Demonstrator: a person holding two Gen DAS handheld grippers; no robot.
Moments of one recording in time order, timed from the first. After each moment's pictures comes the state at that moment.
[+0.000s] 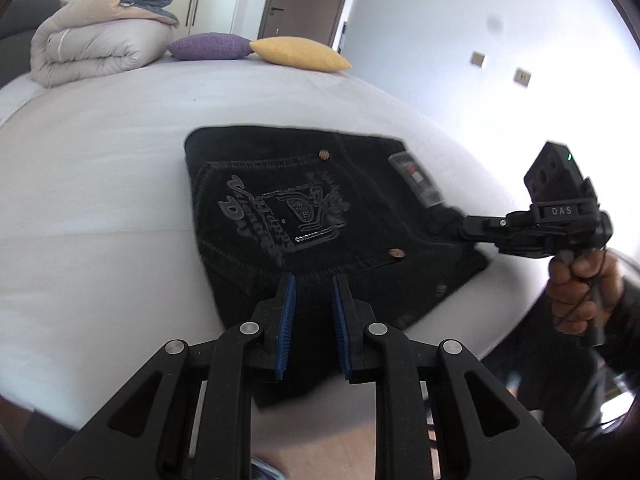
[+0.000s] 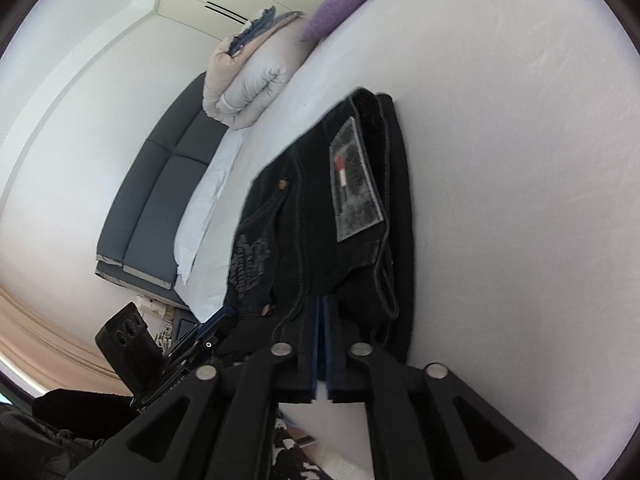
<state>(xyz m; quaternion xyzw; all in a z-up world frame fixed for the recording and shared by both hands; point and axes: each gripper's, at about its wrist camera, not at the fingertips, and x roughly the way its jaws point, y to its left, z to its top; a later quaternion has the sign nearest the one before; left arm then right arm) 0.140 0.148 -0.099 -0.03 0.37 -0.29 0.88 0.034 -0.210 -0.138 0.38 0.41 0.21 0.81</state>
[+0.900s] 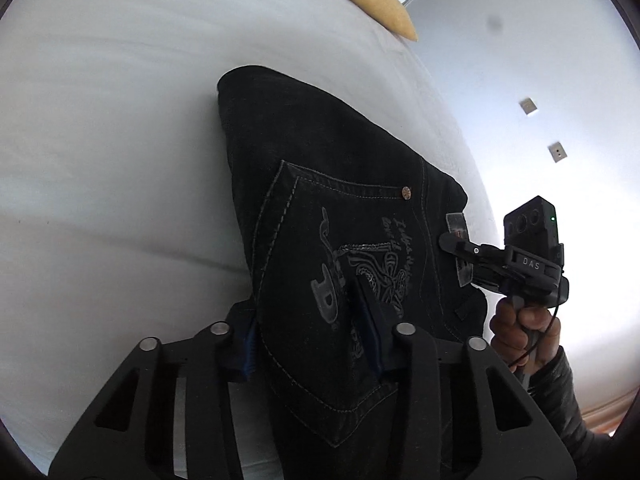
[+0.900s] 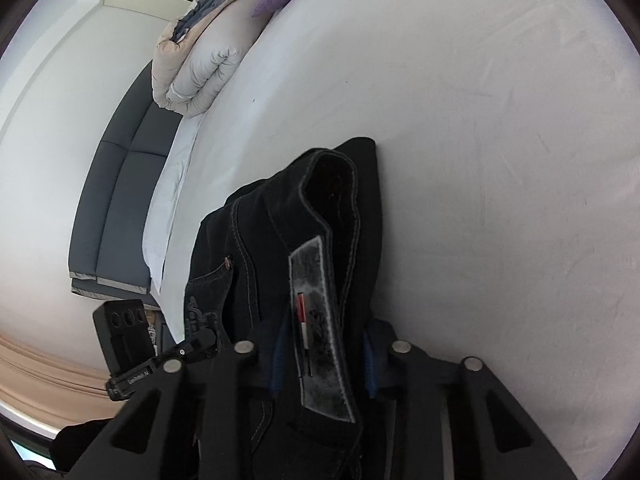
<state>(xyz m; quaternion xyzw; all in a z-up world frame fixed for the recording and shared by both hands) 0.275 0.158 -0.135 -0.19 0.54 -0.28 0.77 0.160 -0.214 -0.163 0.36 0.51 0.16 0.77</state>
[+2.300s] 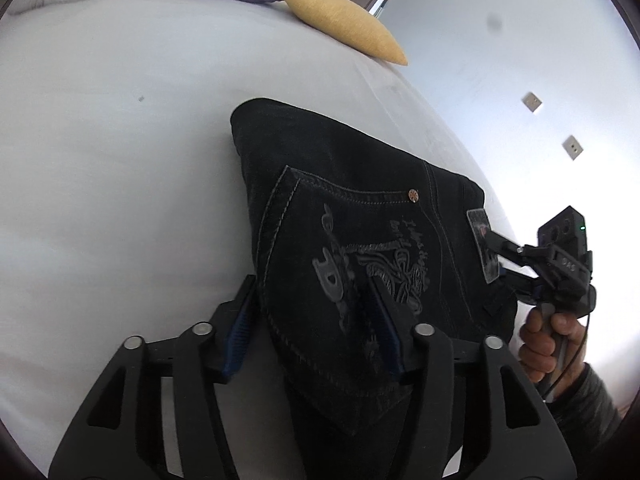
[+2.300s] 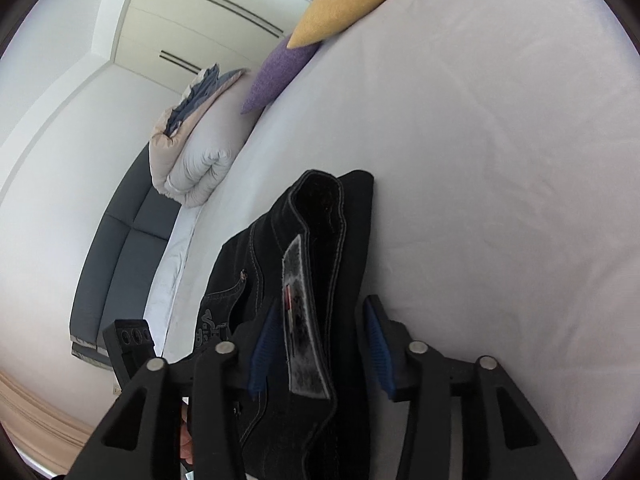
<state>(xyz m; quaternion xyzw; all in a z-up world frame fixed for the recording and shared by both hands) 0.360 0.107 -0.119 -0.11 0.47 -0.29 0.83 0.270 -0.332 -0.150 0.41 0.39 0.09 0.82</state>
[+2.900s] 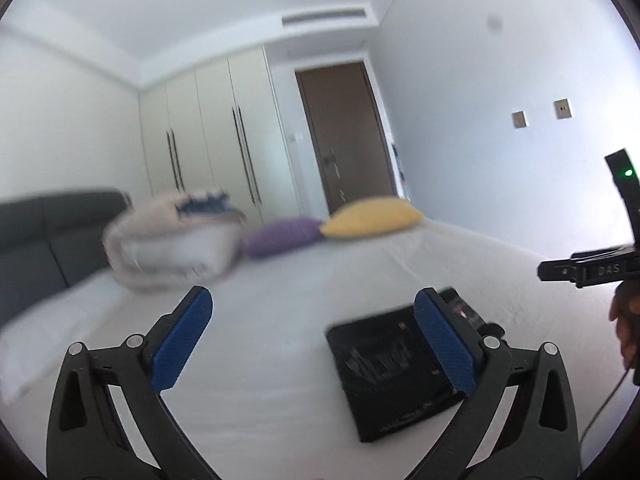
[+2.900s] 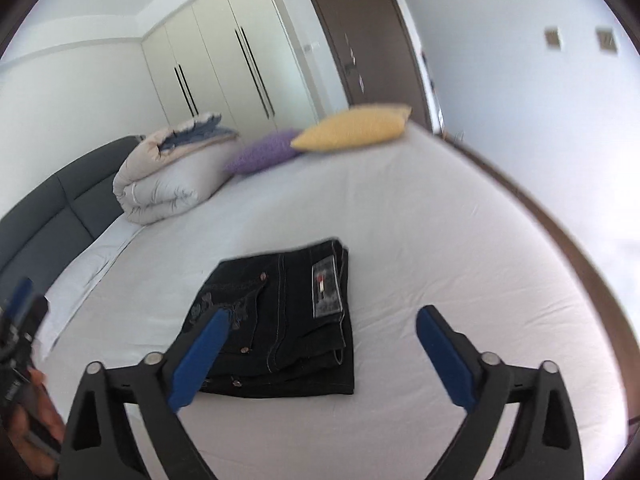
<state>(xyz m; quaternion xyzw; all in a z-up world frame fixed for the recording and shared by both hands) 0.096 0.107 0.064 0.14 0.05 -0.13 0.98 0.091 -0.230 0.007 0.15 0.24 -0.10 0.95</state>
